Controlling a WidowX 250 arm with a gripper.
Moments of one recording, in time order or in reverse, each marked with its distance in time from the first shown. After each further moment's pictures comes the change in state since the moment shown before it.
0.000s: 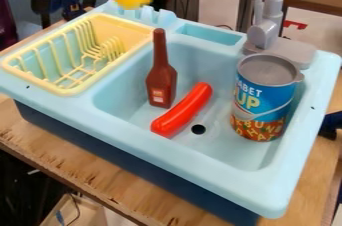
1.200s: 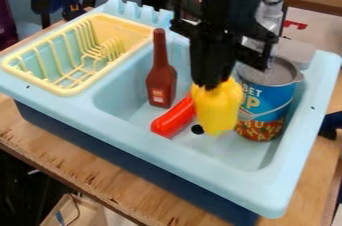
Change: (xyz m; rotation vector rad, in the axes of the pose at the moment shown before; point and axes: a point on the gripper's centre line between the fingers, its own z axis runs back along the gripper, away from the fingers) arm -0.039 -0.112 -0.087 -0.075 -0.053 -0.337
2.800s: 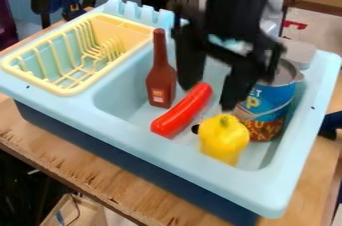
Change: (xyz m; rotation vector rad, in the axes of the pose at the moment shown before) arm -0.015 -0.009 0.009 0.007 0.049 0.043
